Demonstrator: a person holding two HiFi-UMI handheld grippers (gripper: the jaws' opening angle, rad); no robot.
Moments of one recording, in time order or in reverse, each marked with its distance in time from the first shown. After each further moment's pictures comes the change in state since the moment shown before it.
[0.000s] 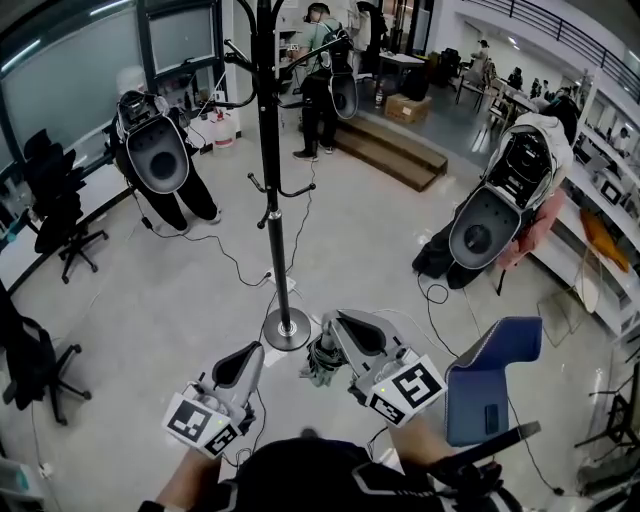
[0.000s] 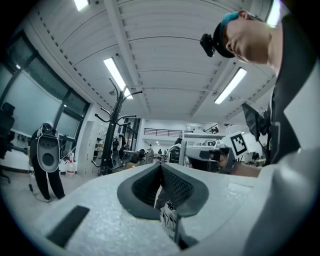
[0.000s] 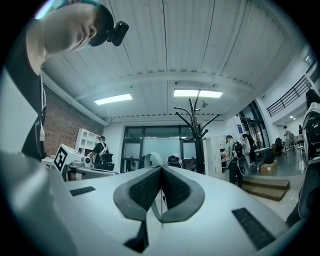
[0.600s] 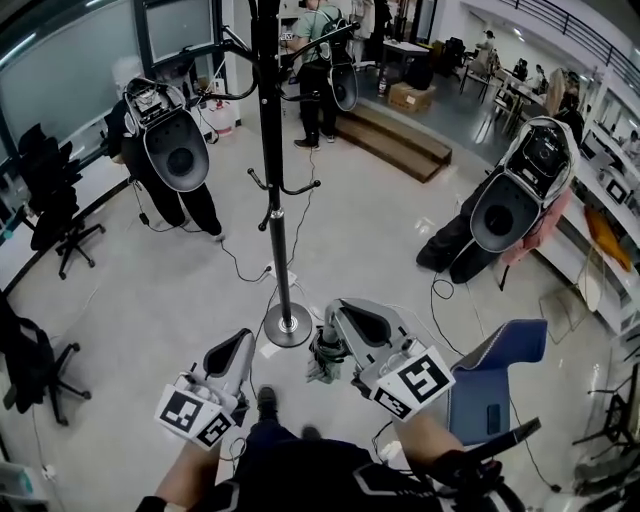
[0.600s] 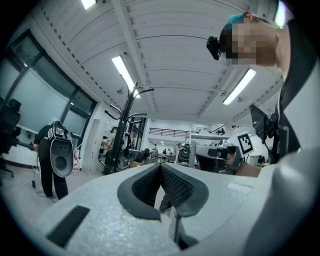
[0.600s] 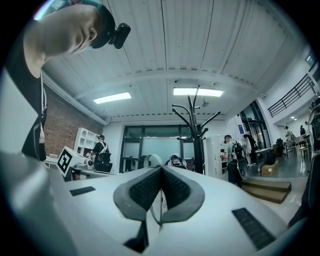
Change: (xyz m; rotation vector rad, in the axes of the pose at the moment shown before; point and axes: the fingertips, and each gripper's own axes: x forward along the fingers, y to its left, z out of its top) left arm 0.031 0.067 -0.001 -0.031 0.002 0.055; right arm 0.049 -0.034 0.001 -0.014 0.000 0.004
